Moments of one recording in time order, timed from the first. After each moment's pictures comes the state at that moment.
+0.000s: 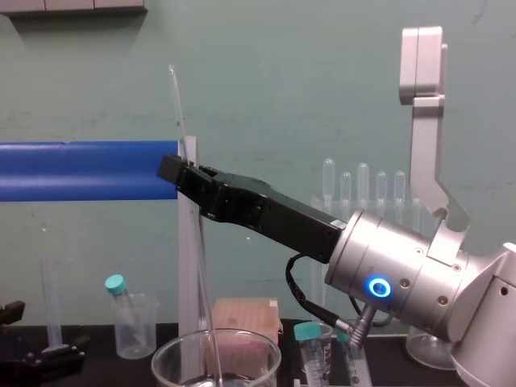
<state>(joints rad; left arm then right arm) -0.20 0.60 0.45 -1.41 -0.25 -0.12 0.03 0.57 0.13 -0.57 -1.07 0.72 -0.24 0.84</state>
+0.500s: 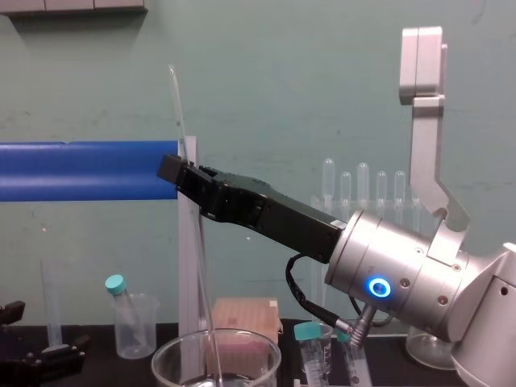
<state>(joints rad) -0.20 0.60 0.45 -1.41 -0.25 -0.12 0.03 0.57 0.13 -0.57 -1.07 0.72 -0.24 0.84</state>
